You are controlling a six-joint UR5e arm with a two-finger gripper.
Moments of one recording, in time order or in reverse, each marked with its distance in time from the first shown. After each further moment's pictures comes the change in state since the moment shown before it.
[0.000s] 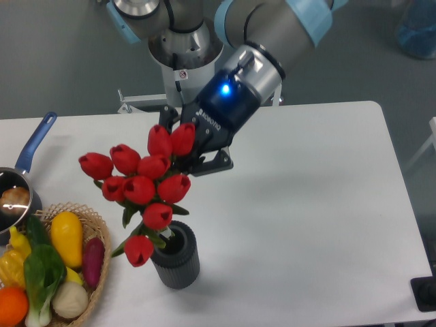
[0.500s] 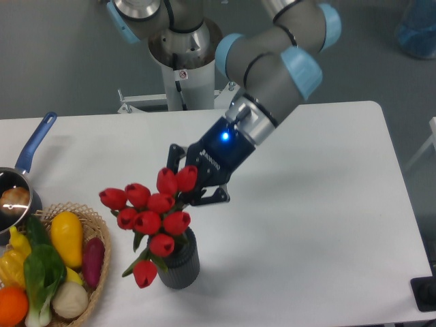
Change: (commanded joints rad) arm -0.032 -0.058 -0.072 0.000 -0.031 0.063
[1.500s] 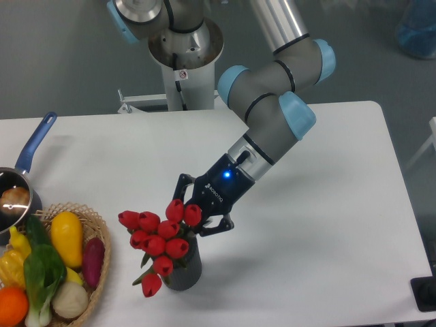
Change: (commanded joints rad) arm -0.008 -0.152 -0.132 0.000 0.094 0.222
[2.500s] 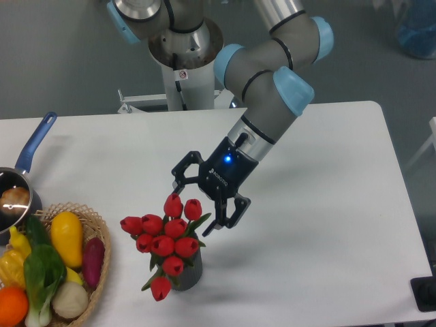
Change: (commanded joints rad) arm -0.005 0.035 0.009 -0.028 0.109 -0.003
